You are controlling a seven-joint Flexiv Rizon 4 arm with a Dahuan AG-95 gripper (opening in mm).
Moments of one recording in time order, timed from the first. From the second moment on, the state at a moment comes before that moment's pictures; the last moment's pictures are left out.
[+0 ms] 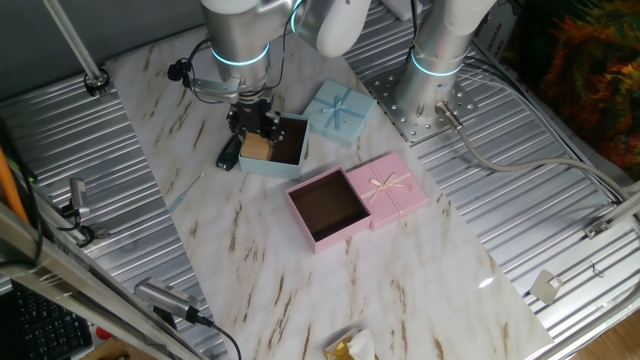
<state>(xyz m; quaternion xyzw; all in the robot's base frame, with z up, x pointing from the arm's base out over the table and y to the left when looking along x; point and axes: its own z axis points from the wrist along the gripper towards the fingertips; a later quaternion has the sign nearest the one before) 0.471 -0.029 0.076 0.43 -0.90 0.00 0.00</state>
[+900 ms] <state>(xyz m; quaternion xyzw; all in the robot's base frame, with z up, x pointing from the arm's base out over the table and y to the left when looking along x) 0.472 -0.028 0.076 0.42 -0.91 0.00 0.00</state>
